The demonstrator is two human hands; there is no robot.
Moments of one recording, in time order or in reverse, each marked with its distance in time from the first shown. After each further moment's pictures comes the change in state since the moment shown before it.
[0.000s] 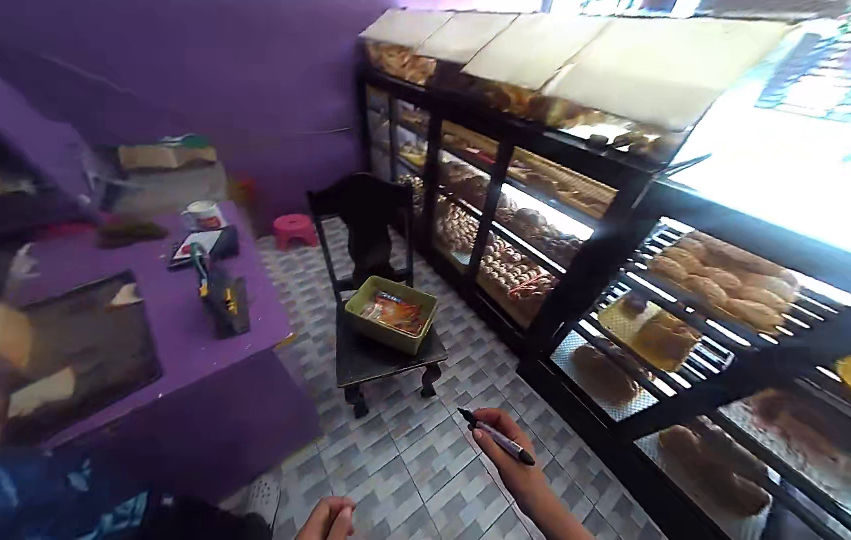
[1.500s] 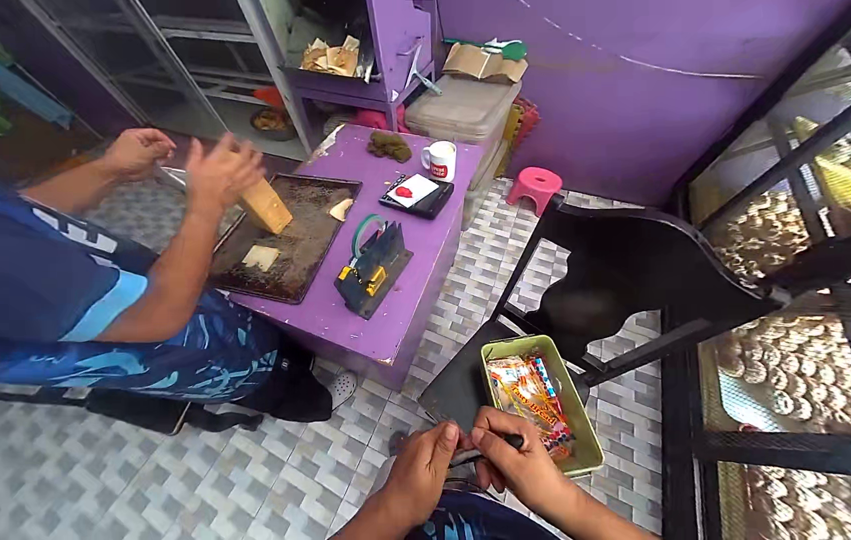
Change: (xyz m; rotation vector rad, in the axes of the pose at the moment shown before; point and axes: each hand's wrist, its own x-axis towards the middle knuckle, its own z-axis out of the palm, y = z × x) left_hand 0.344 0.145 0.013 -0.062 0.552 -0.071; right_hand 0.449 0.001 0.146 0.195 -1.344 0.286
